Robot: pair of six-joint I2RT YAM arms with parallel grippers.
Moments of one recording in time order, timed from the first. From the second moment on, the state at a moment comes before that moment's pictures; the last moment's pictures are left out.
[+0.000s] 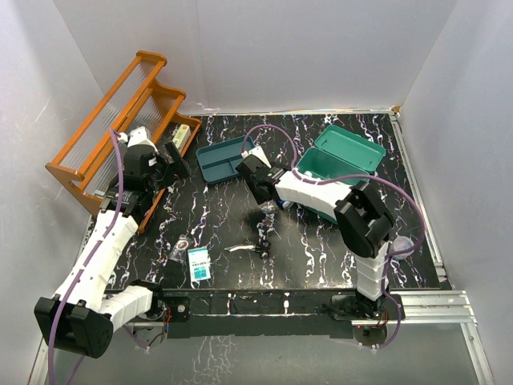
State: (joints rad) left arm -0.22 1.05 1.00 -0.48 -0.17 -0.50; right arm 0.80 1.94 1.46 -0.60 0.51 0.21
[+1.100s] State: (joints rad) left arm -0.22 1.14 1.00 -0.39 -0.09 -0.45; right arm 0.73 2.13 1.57 -0.66 0.56 0.13
